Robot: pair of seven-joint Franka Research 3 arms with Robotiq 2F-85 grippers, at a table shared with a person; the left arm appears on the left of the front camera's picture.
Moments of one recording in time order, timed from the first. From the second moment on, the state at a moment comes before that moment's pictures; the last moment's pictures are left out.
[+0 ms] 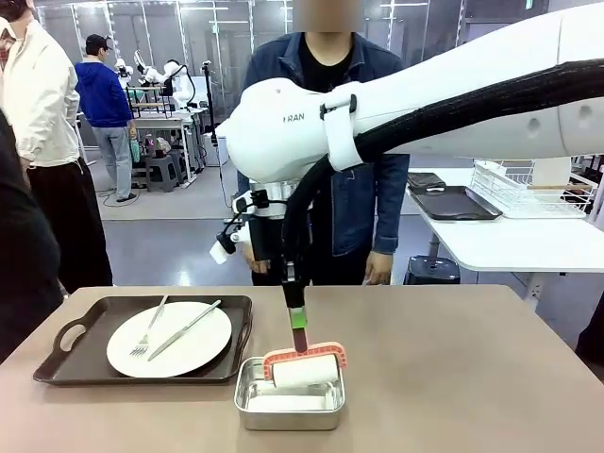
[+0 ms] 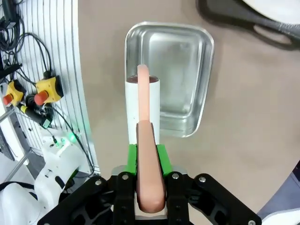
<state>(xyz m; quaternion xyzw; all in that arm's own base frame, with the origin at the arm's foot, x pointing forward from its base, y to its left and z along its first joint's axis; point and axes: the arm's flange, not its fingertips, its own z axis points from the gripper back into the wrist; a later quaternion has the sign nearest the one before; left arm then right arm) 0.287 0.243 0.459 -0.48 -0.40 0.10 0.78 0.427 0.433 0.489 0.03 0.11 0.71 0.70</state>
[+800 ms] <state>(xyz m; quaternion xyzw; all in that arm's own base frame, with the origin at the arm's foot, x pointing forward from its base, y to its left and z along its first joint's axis) 0.287 0.243 0.459 -0.48 -0.39 0.10 0.78 0.496 0.407 0.456 0.09 0.05 0.65 0.75</state>
